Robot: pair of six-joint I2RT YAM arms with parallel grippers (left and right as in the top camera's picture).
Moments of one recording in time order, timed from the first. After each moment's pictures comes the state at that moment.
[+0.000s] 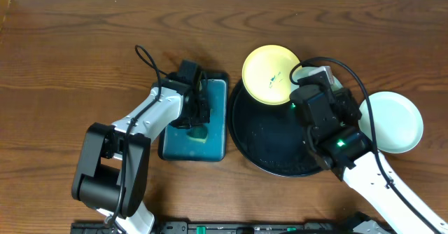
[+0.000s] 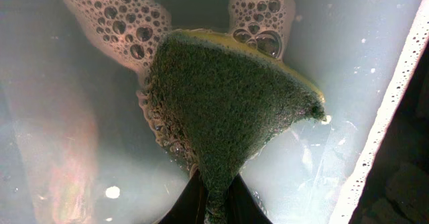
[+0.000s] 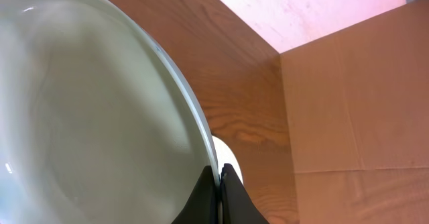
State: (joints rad) left arm -0.31 1.81 1.06 -0.70 0.14 -0.39; right arm 0.55 1.21 0.86 -0.52 0.94 -0.21
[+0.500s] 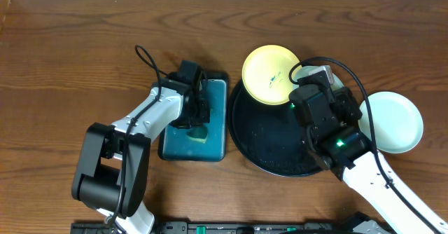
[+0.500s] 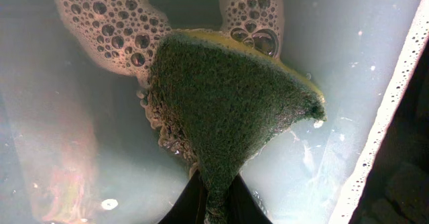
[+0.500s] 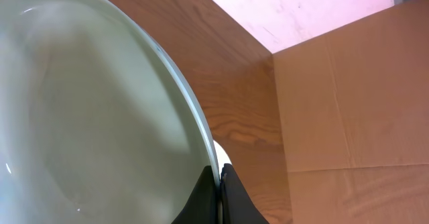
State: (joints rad) left arm -0.31 1.81 1.06 -0.70 0.14 -0.39; right arm 0.55 1.21 0.86 -0.52 0.97 -0.22
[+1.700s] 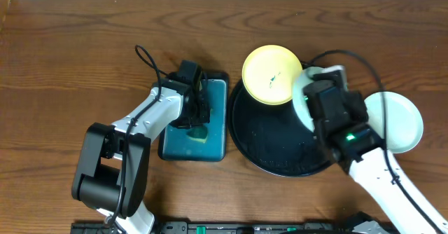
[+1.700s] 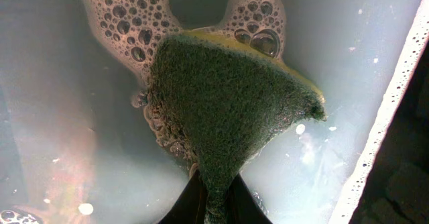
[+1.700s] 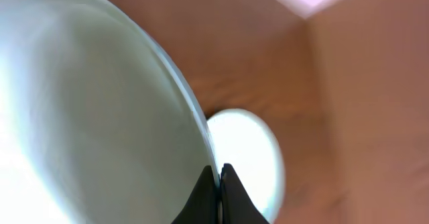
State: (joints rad) left arm -0.31 1.81 1.06 -0.70 0.14 -0.39; right arm 0.40 1.21 0.86 -0.61 0.75 0.03
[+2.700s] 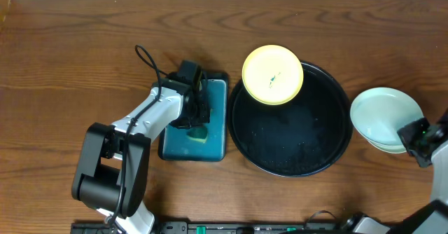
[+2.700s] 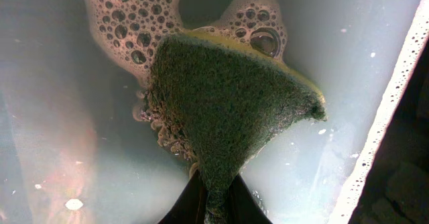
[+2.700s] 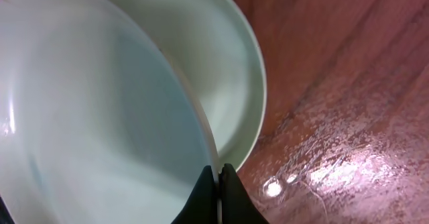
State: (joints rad) left arm -0.31 1.81 1.06 -0.70 0.14 -0.39; right arm -0.64 1.38 0.87 -0.71 -0.03 0.51
